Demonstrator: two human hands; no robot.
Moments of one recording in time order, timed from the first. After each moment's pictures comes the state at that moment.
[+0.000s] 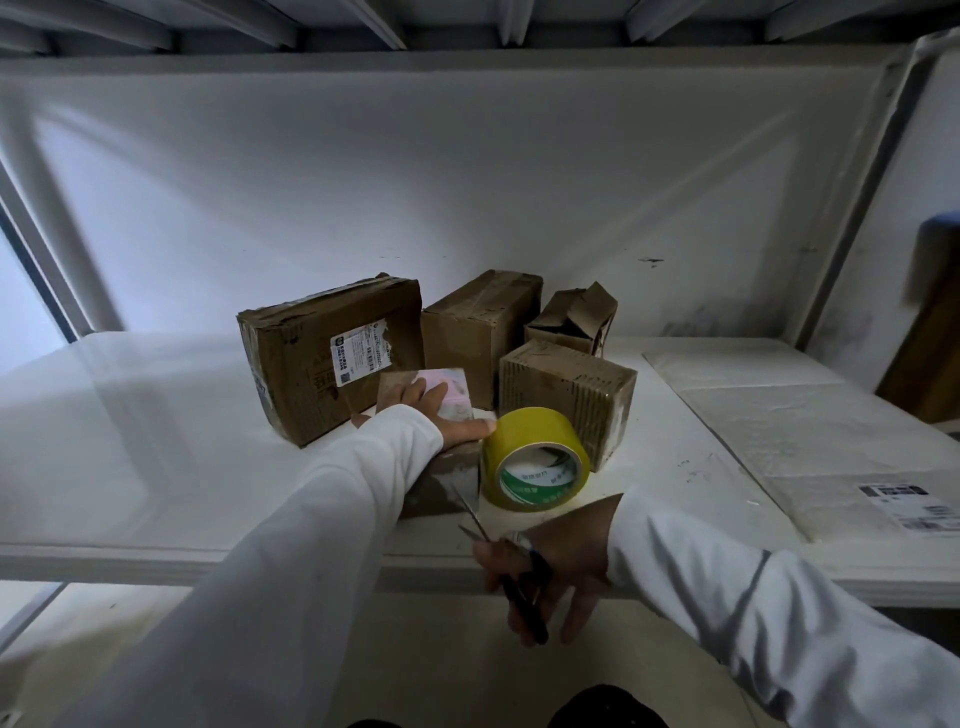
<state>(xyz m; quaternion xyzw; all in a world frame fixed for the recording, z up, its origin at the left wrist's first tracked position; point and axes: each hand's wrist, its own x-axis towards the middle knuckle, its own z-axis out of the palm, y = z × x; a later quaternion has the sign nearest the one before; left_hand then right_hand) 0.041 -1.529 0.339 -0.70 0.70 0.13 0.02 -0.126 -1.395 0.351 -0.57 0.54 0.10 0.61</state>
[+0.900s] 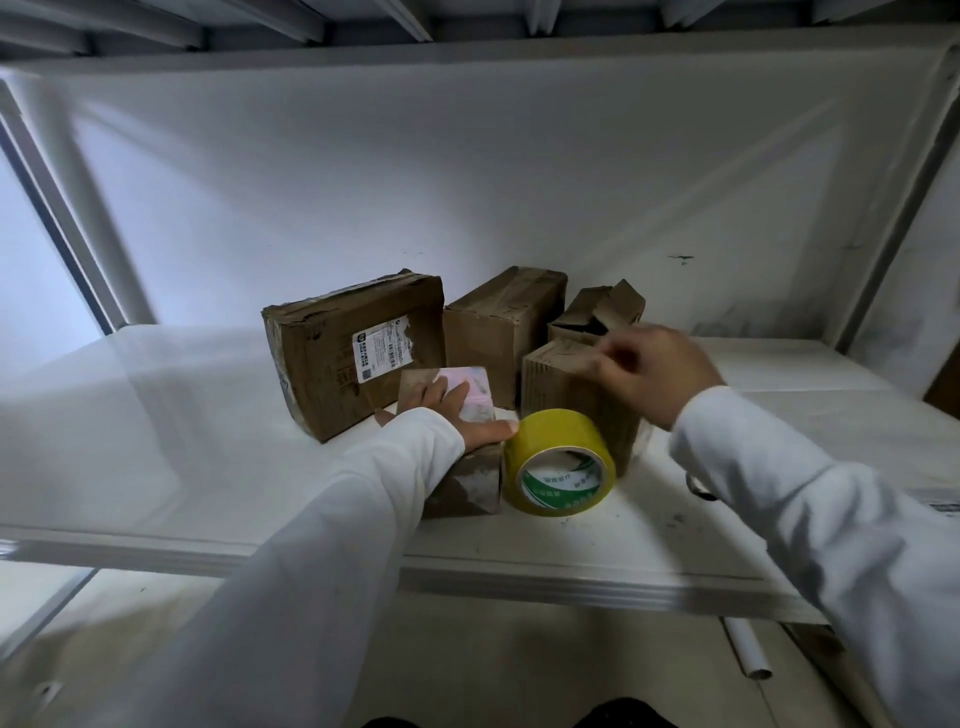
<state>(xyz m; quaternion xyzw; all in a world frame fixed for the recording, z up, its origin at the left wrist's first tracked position) 0.040 -1.526 0.335 -0.70 0.71 0.12 0.01 -0.190 -1.467 0.407 -0.76 0.58 -0.29 0.01</state>
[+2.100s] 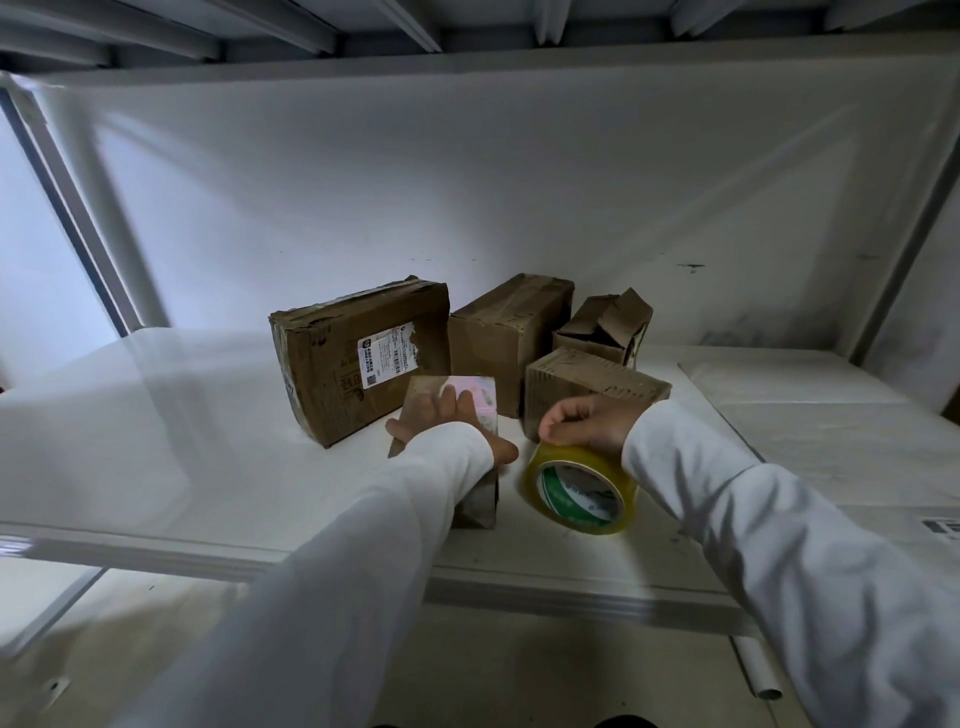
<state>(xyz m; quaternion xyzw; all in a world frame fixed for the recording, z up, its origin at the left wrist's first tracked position) 0.004 -1.494 0.357 -0.76 0.64 0.11 0.04 -0.164 -1.490 0.384 -0.70 0.57 -0.12 0.41</state>
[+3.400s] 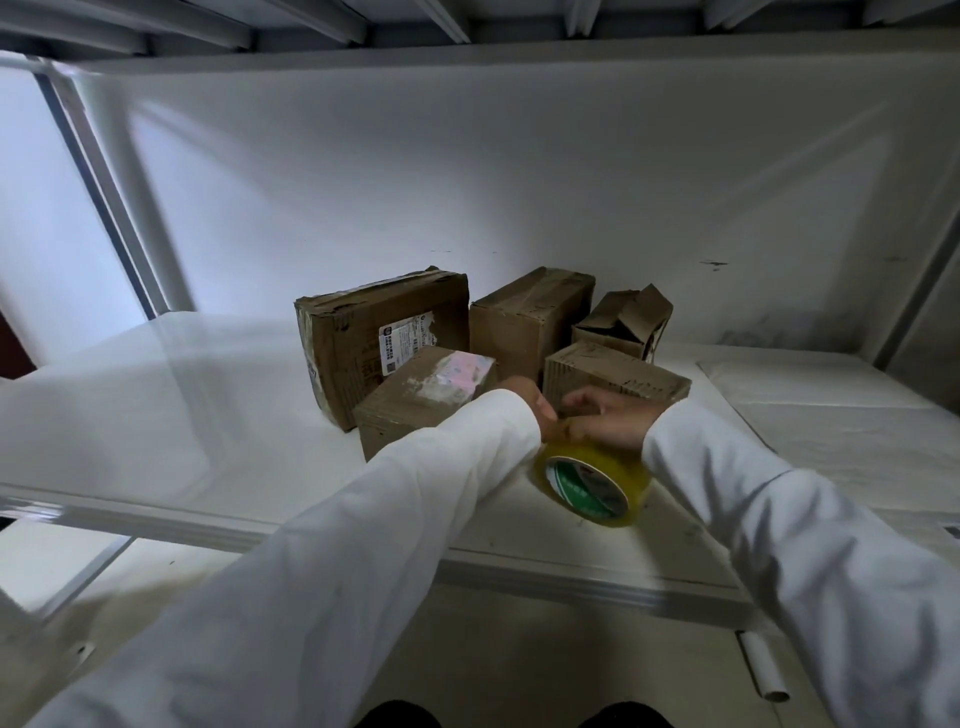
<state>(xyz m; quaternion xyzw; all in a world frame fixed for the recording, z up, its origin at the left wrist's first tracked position) -0.022 -1.483 0.381 -0.67 0.65 0.30 -0.18 -0.150 -1.466 0.396 -0.71 0.63 -0.06 0.31</state>
